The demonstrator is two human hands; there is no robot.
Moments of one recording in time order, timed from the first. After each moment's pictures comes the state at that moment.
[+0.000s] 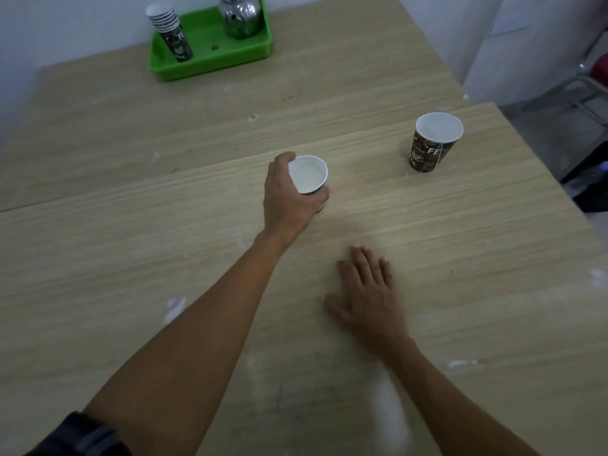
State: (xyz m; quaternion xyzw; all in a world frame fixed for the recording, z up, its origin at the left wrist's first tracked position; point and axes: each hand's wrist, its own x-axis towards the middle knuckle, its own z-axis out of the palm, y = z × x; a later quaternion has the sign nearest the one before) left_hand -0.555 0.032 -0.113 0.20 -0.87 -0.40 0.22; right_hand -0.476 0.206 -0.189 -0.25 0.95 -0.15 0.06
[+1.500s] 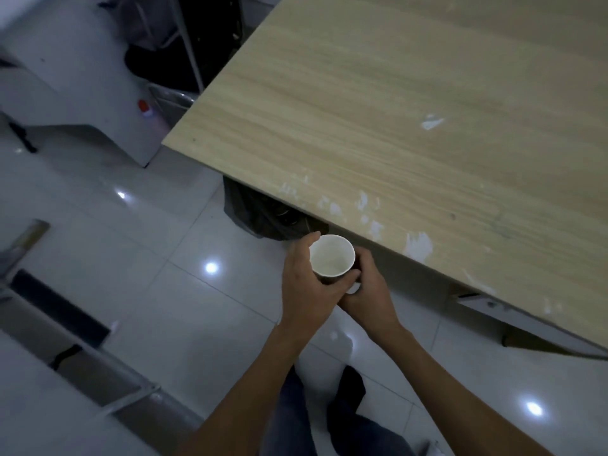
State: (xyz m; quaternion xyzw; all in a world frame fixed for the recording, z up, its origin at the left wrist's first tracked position) left_hand 0.033 0.035 -0.155 0.45 -0.73 -0.43 0.27; right_hand -0.059 0.103 -0.165 -0.35 0.75 -0.45 0.33
